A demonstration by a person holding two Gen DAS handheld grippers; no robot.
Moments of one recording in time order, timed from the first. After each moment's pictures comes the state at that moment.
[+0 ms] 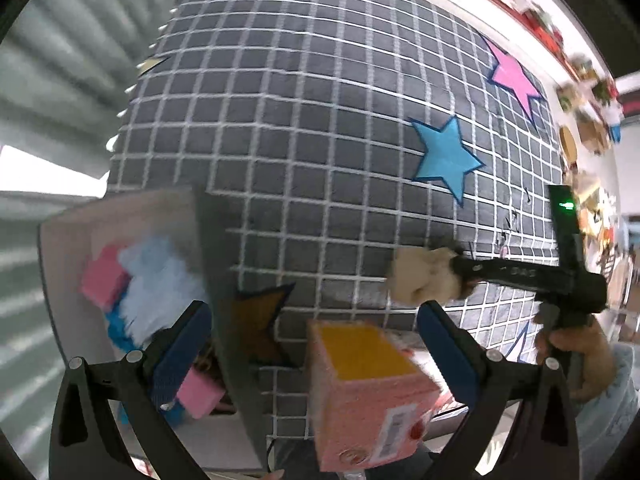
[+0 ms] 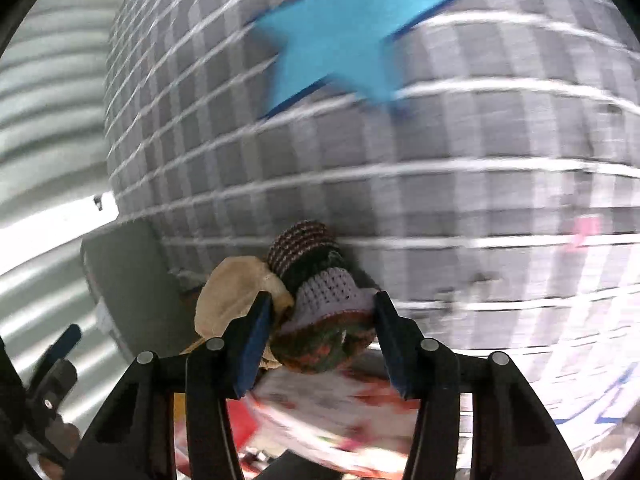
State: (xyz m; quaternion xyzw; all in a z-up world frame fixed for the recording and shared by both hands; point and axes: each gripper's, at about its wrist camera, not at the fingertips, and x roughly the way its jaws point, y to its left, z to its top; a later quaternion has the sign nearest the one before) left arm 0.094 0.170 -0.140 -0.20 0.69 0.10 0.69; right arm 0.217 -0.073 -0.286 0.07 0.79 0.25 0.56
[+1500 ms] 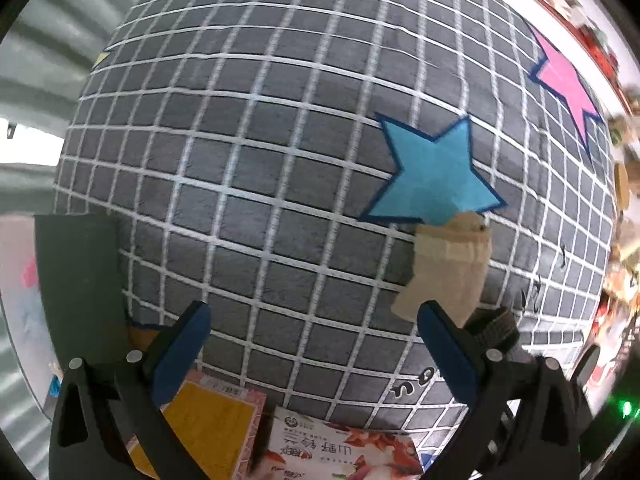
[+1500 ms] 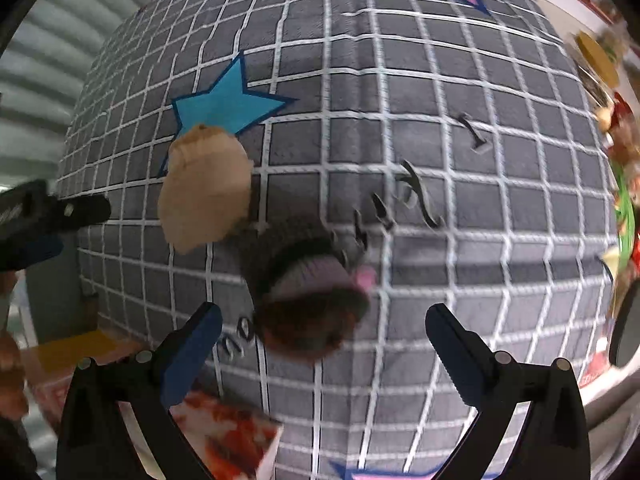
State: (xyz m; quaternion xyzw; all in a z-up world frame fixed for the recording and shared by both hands) left arm 0.189 0.110 -0.219 -0.20 0.70 0.20 0.65; right arm 0.220 -0.112 -0.262 -0.06 0.68 0.22 0.69
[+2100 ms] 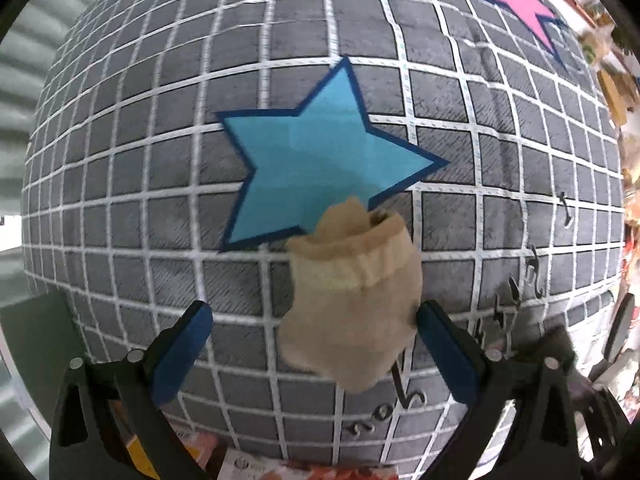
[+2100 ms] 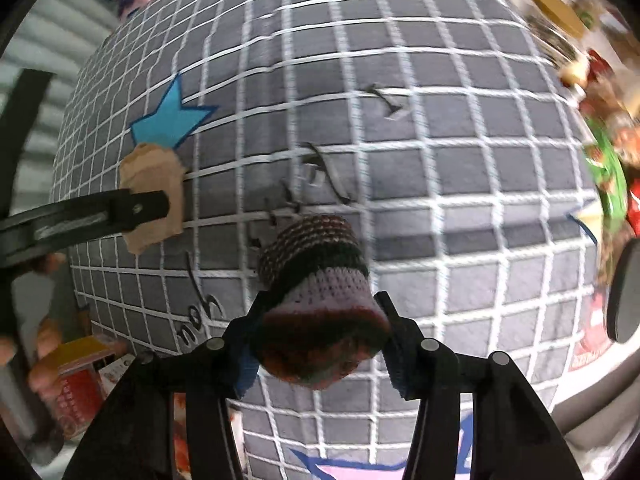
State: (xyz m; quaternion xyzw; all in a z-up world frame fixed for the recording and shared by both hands) left arm 0.270 0.003 -0.271 -0.10 0.73 0.13 0.67; right arm 0.222 -0.171 -0.273 -0.01 0.69 0.18 0.70
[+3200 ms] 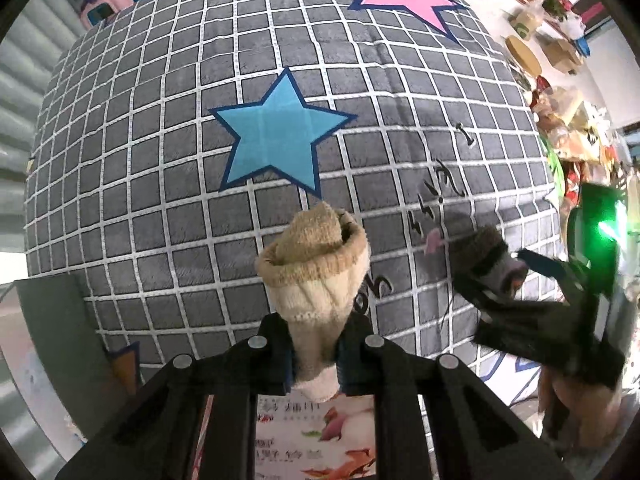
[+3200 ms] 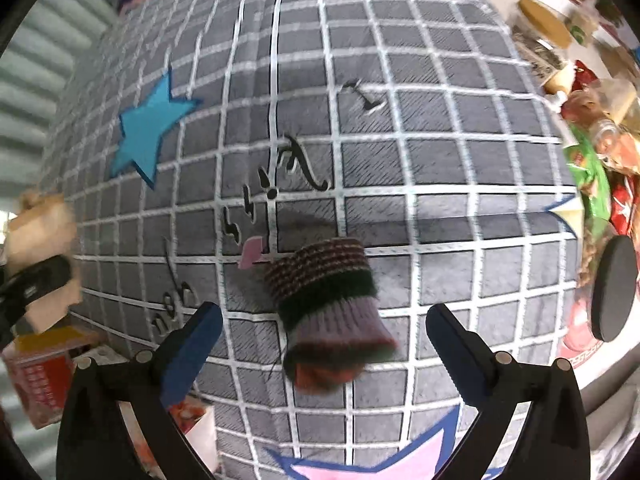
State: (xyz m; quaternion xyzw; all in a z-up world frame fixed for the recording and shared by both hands) left arm 0.175 -0.021 -0.184 -0.08 0.69 0.03 0.72; right arm 0.212 -0.186 -0.282 -0.05 0.68 0.18 0.71
